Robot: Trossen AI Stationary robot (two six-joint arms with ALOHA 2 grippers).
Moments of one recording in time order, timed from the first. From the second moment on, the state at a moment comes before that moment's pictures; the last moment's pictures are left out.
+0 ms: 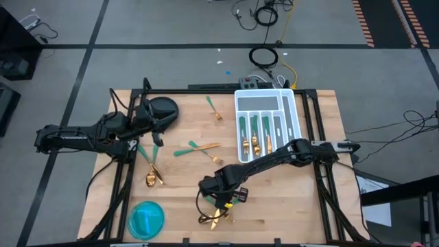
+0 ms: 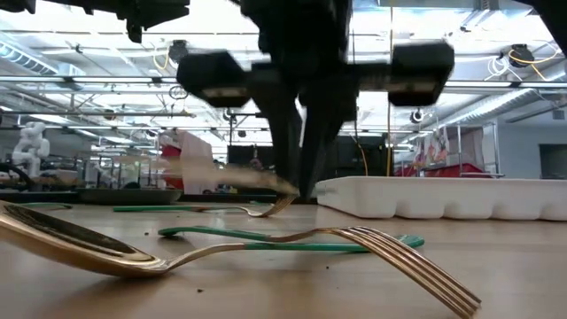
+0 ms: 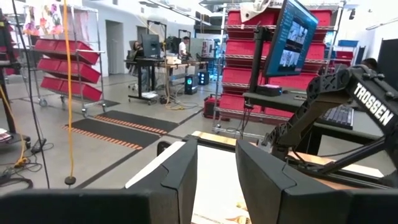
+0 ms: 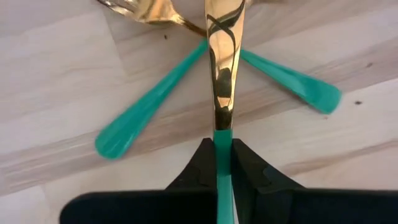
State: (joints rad) left arm 0.04 0.58 0.52 0.16 -0.31 -0.02; right arm 0.30 2.32 1.97 -1.02 -0.15 -0.95
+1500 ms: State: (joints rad) left arm 0.04 0.58 0.52 0.23 -0.35 -0.07; right arm 0.24 2.13 2.35 -1.16 -0.01 -0.75
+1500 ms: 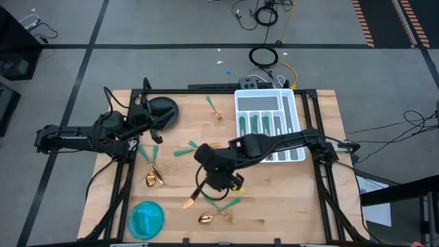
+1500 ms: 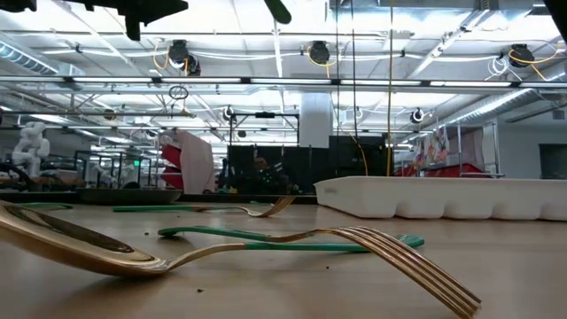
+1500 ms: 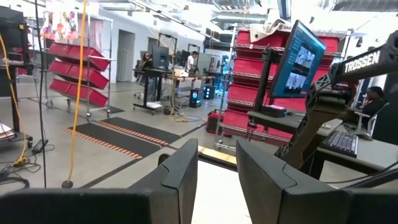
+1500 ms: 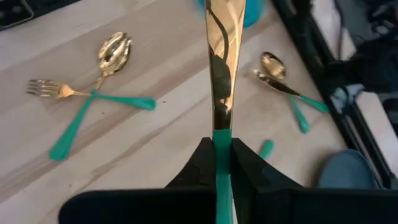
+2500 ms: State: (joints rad) left arm 0.04 0.58 0.52 0.25 -0.38 -0.04; right arm -0.02 1.82 2.35 -1.05 0.03 -0.69
